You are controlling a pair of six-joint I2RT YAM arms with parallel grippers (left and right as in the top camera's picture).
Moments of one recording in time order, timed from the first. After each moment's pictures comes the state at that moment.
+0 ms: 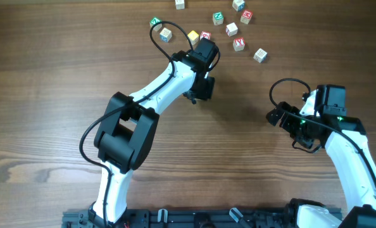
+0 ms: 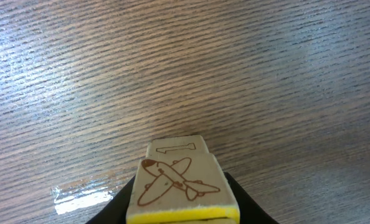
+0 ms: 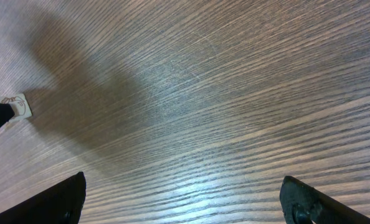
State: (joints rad) left arm -0.57 2.19 1.66 -0.83 0.06 -0.31; right arm -0.15 1.30 0.74 -0.70 -0.32 0.41
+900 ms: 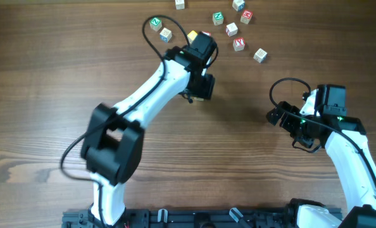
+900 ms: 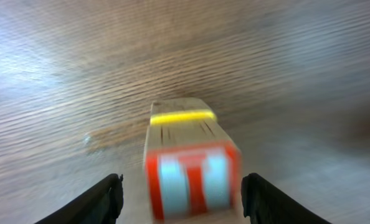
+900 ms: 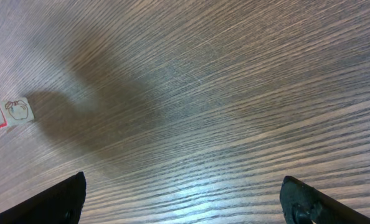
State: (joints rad) left arm -0.57 2.05 1.66 -0.93 0.06 -0.31; right arm -0.15 1.30 0.74 -0.69 -0.32 0.41
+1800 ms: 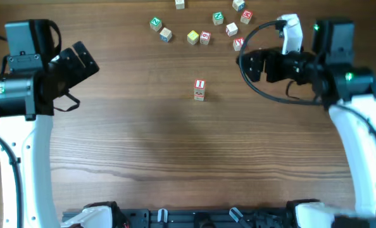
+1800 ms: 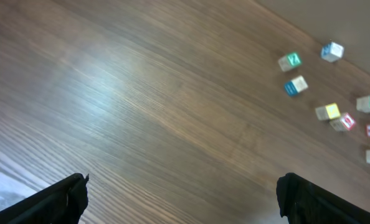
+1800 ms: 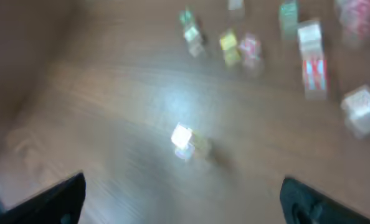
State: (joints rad) left arm 0.08 1.38 1.66 -1.22 -0.13 -0.45; right arm 0.10 1.45 1.46 -0.86 -0.55 0.05
